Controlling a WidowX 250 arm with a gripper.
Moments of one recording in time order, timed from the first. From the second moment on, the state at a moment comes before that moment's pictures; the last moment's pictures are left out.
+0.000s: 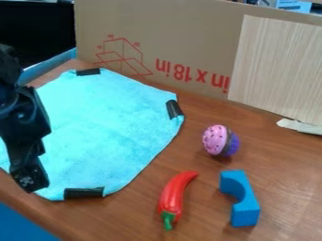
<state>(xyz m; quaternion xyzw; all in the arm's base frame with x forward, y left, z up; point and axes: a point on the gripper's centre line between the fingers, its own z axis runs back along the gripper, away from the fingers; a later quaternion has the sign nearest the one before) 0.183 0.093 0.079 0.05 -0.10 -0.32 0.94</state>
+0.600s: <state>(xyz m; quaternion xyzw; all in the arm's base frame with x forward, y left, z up) 0.192 0.076 0.063 0.07 -0.12 -0.36 0.92</state>
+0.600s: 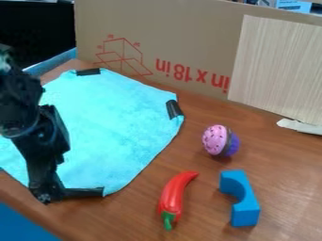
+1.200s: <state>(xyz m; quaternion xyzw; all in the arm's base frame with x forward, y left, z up) 0.200 0.054 0.047 0.08 -0.11 -0.37 0.92</state>
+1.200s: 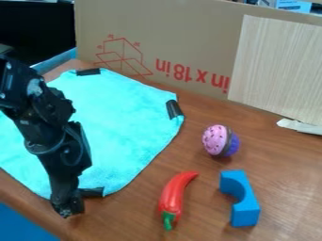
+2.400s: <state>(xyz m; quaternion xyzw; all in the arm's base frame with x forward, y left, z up) 0.190 0.056 0.053 0.05 -0.09 -0.35 0.93</state>
